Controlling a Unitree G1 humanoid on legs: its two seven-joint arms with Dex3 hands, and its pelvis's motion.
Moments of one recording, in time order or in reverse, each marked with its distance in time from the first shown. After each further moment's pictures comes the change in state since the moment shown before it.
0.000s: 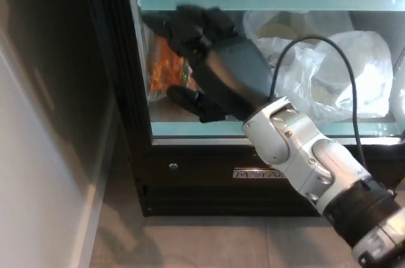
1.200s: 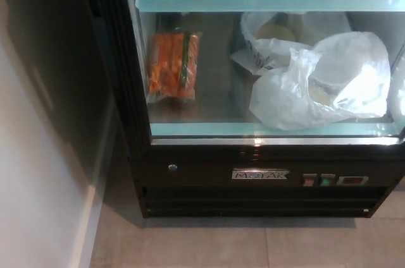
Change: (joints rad) left_arm -0.024 0.003 -0.010 0.031 0.003 -0.029 -0.016; right_arm 0.656 -0.148 -0.170 0.625 0.138 -0.061 -0.109
